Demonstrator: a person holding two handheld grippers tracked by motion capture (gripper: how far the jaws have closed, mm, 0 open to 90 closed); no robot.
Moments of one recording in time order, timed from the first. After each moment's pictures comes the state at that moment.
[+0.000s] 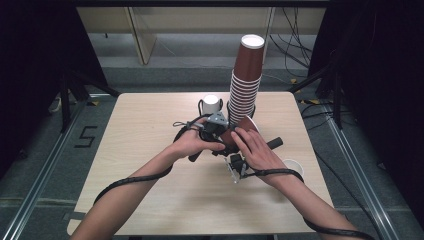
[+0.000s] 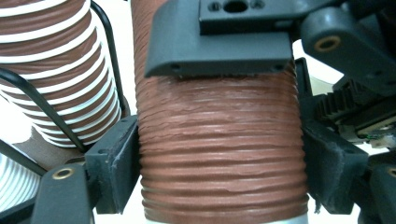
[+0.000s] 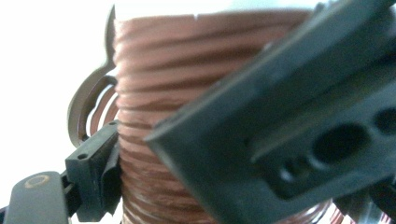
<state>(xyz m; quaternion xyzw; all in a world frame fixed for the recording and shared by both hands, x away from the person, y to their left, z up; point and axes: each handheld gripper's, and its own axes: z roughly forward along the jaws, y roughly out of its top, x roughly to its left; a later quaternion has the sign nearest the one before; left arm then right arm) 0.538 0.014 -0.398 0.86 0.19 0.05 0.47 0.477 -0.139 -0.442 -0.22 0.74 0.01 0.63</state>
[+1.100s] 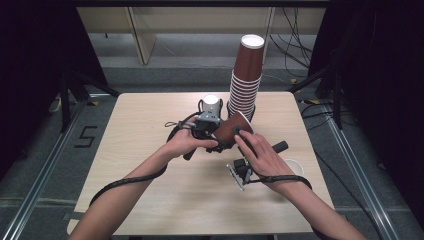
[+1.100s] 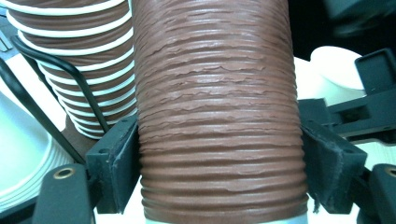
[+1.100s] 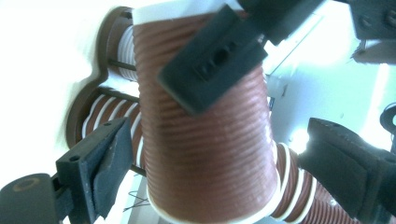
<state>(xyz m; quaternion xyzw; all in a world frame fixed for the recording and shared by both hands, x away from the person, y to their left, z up) 0.545 0.036 -0.400 0.84 0.22 0.06 0.49 0.452 -0.146 -0.423 -0.22 0.73 0.05 0.64</state>
